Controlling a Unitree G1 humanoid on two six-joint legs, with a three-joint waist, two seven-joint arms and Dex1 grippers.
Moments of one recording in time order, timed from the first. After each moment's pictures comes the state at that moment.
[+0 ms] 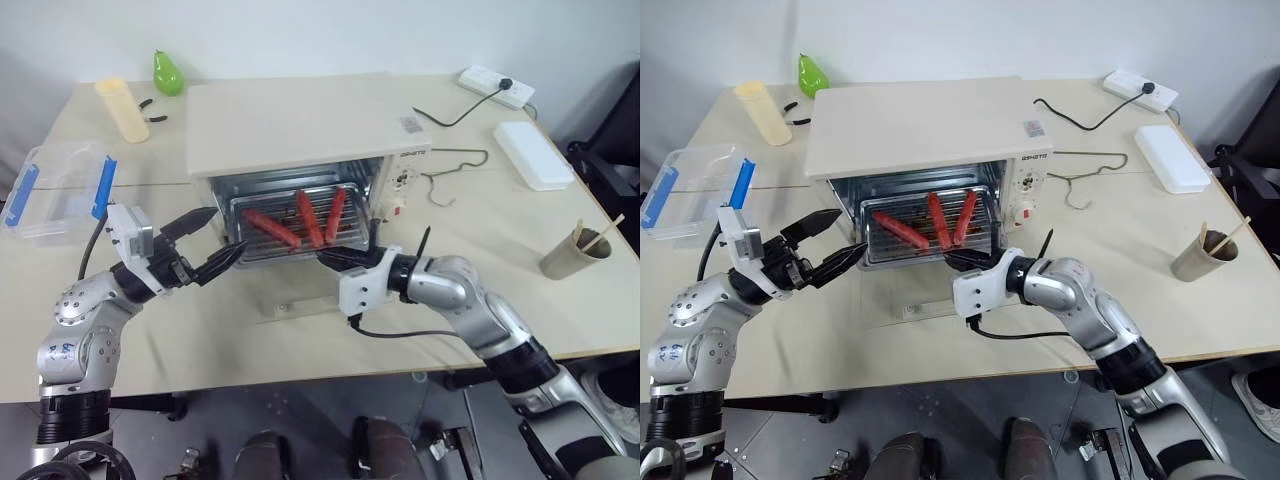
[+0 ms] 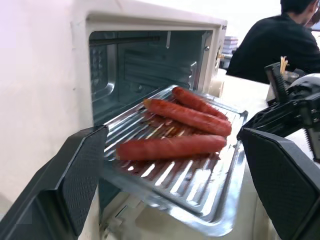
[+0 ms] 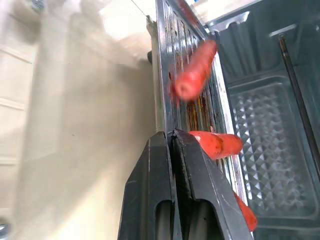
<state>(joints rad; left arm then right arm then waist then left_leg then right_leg) -0.27 0.59 0.30 -0.10 -0.63 0.28 -0.87 -0.53 -0.54 0.36 -0.11 -0.44 -0.30 0.65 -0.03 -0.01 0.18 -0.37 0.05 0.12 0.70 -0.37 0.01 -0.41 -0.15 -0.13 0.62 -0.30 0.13</state>
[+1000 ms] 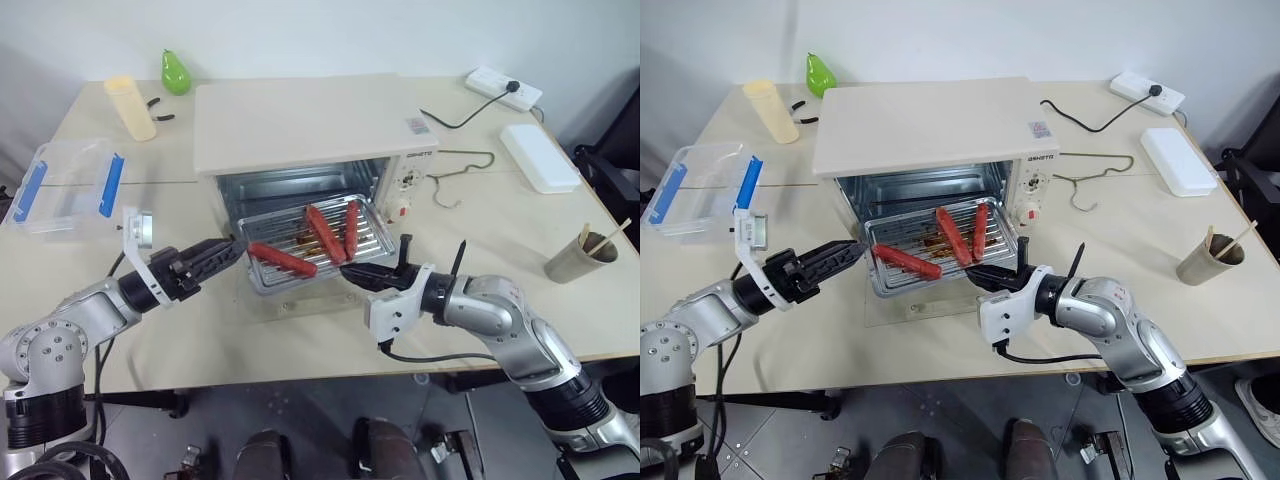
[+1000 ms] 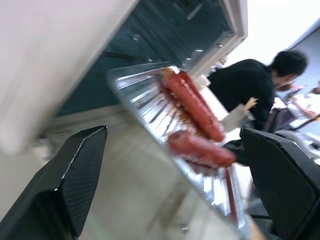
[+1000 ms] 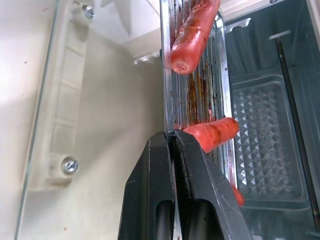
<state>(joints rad) -0.31 0.63 0.43 -0.18 -1.20 1.09 -0.43 -0.40 -0.66 0.28 -0.28 -0.40 -0.31 0.72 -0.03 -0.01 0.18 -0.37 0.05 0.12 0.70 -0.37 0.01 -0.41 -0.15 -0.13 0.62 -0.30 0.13</state>
